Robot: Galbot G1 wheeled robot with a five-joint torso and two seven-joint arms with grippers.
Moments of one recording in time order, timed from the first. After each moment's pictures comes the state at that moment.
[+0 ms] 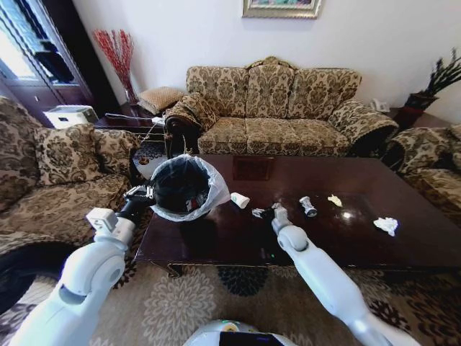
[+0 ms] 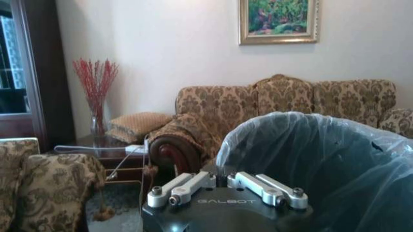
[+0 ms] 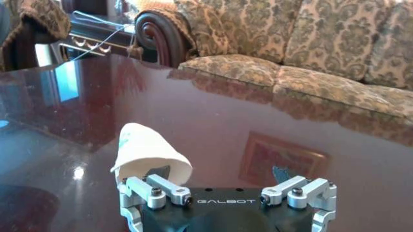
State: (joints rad) left arm 1.41 -0.97 -0.77 -2.38 -0.64 0.40 -0.25; right arm -0.71 1.14 -0.04 1.42 0.39 -0.28 0.10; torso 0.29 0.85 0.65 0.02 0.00
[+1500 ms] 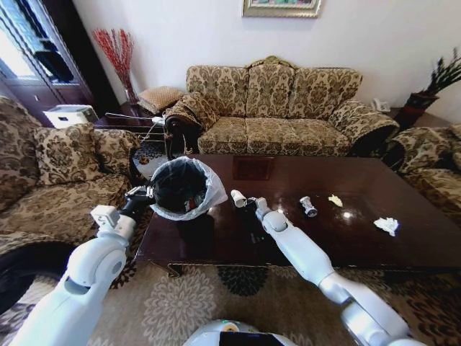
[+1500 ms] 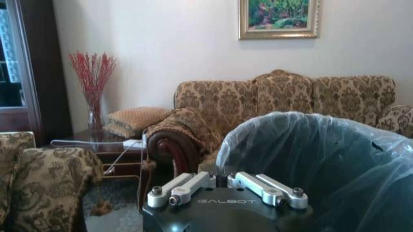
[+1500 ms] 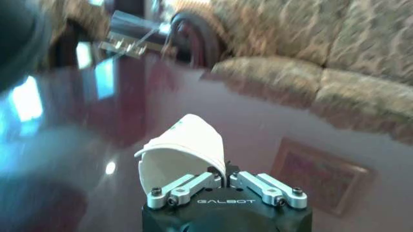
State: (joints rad) left arm 1.38 -0.97 -0.76 -2.32 -0.65 0.39 -0.22; right arm -0.55 1.23 -0.13 1.24 0.41 -0.23 0.00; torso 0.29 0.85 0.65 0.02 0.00
